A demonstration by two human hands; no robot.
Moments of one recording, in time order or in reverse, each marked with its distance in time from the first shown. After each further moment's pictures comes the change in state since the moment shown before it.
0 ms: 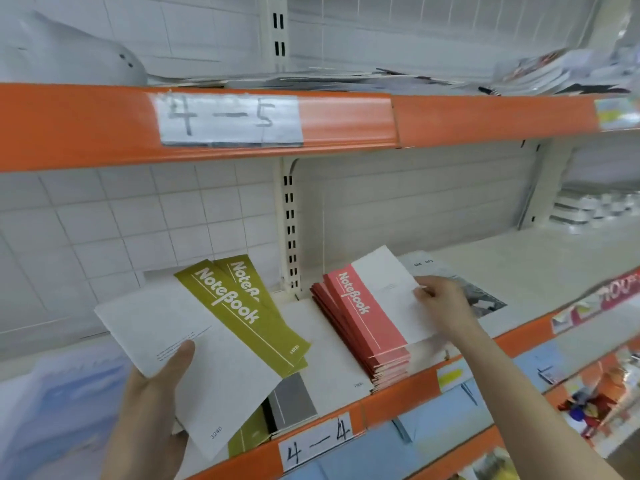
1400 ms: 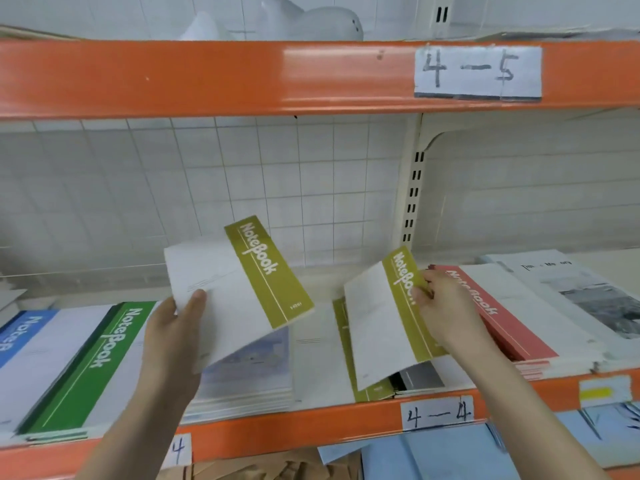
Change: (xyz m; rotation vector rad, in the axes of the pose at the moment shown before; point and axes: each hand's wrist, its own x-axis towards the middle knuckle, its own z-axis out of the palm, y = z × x) left_hand 0.023 0.050 -0.125 0.274 0.375 0.172; right_hand -0.081 -0.132 0.111 -0.007 -0.187 -0.168
